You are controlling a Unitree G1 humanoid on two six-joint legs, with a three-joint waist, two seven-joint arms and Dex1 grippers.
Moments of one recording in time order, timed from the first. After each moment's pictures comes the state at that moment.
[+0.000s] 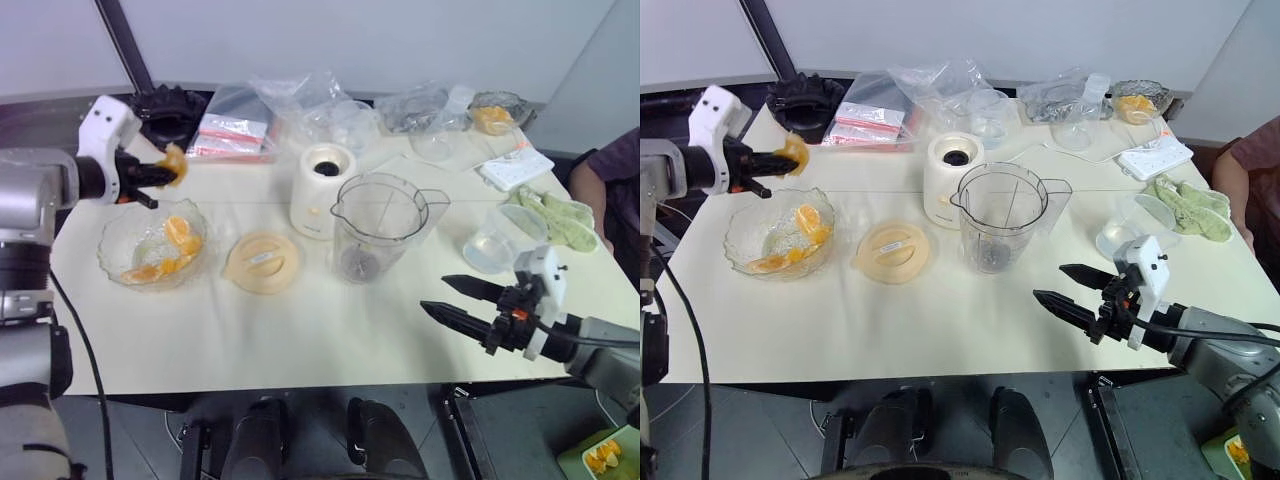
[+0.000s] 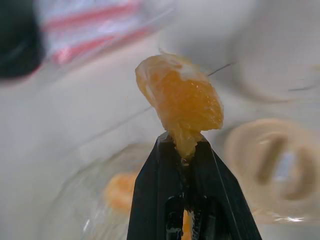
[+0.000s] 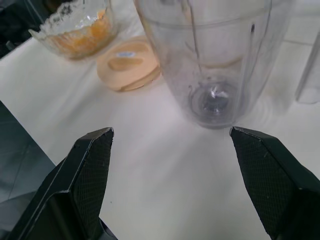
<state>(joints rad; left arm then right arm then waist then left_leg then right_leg) -0.97 0.84 0.04 0.36 -0.27 0.79 -1.01 0.19 -0.81 -0.45 -0.63 0.96 0.85 0.67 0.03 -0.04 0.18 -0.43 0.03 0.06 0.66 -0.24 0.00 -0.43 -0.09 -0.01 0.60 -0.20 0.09</state>
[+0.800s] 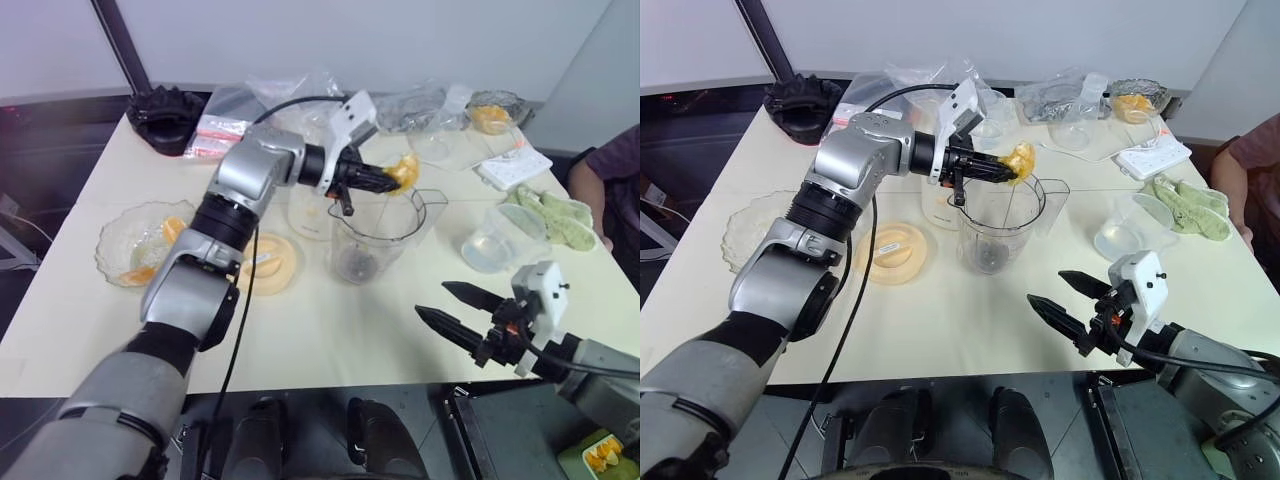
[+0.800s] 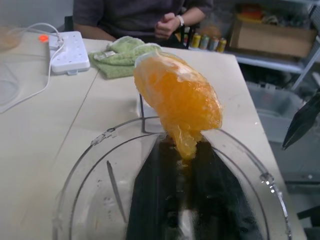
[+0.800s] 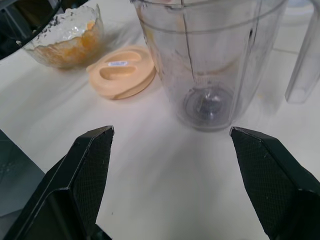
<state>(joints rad) -1.27 0.21 -0.25 0.64 -0.21 0.53 -1.17 0.27 -0.72 -0.44 -0.78 0.97 0.82 0.49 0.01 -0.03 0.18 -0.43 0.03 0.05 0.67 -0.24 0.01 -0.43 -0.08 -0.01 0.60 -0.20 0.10</state>
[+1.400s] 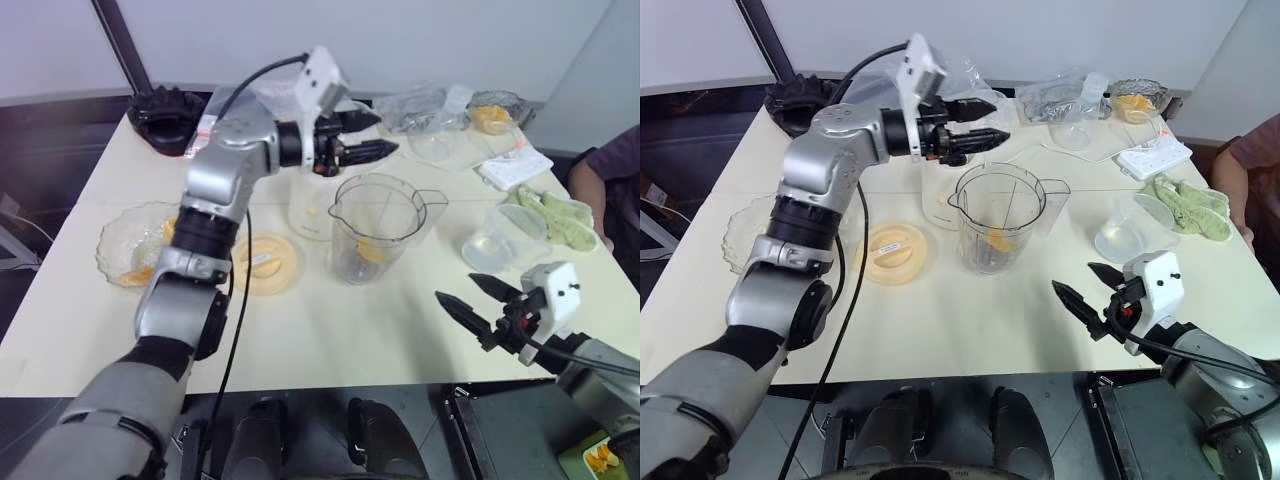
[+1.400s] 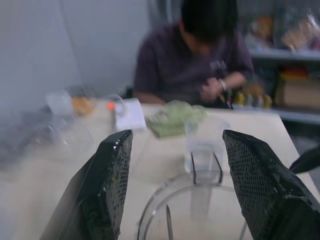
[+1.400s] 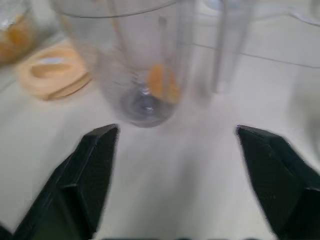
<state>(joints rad) -1.05 0.25 -0.01 0.26 -0.34 0.51 -0.97 0.30 -0.60 -0.41 -0.65 0.67 0.63 0.38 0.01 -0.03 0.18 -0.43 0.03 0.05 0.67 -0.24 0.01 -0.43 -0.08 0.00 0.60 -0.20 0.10</state>
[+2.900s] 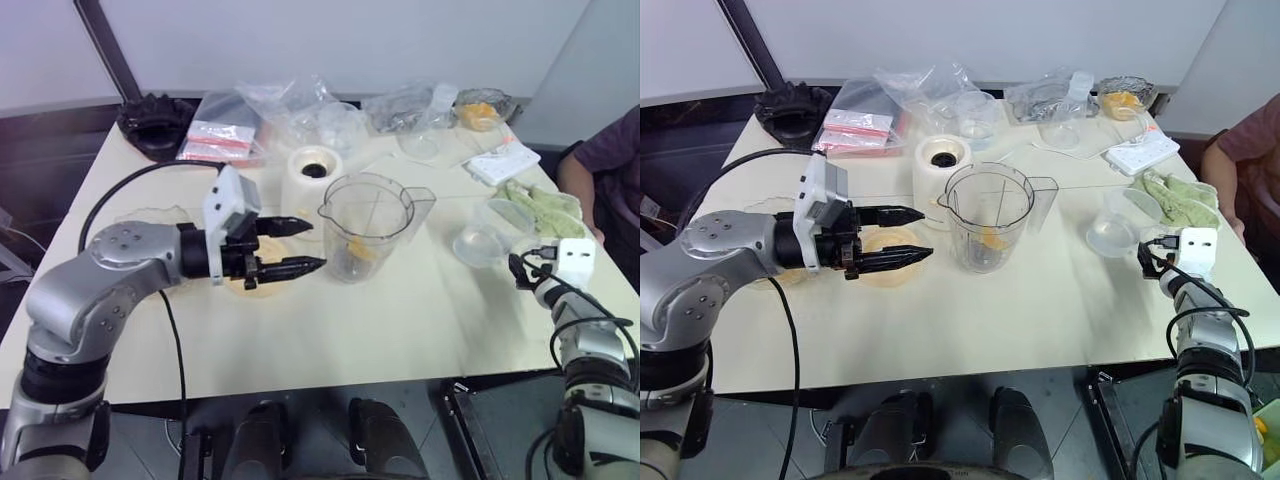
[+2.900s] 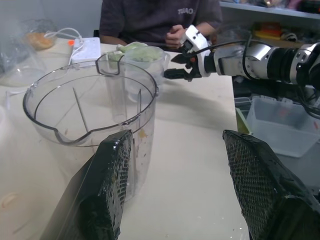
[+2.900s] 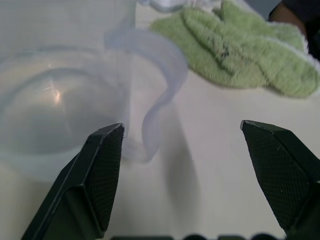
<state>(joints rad) -0.51 0.71 0.05 -0.55 -0.77 0.89 -0.84 -0.48 -0.62 -0.36 0.91 0.16 -0.06 0.31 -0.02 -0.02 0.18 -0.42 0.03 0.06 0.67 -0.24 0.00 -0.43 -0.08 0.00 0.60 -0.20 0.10</state>
